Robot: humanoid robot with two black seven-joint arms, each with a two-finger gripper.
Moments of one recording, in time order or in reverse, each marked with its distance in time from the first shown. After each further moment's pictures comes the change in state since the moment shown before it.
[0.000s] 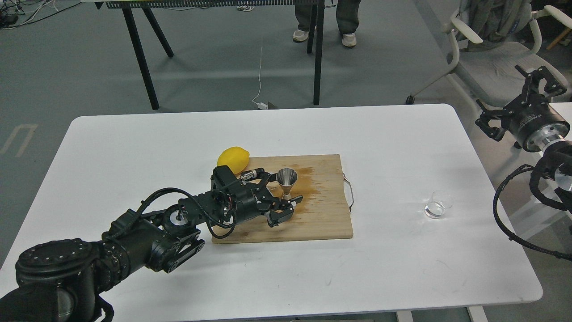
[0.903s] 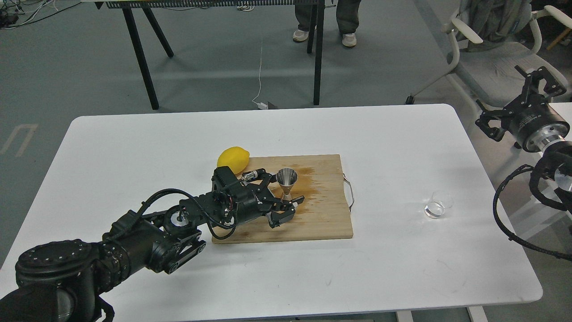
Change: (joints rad) left arm 0.001 0.000 -0.006 -0.010 0.000 0.000 0.000; right arm -0.001 0.001 0.000 -0.002 0.000 0.000 0.000
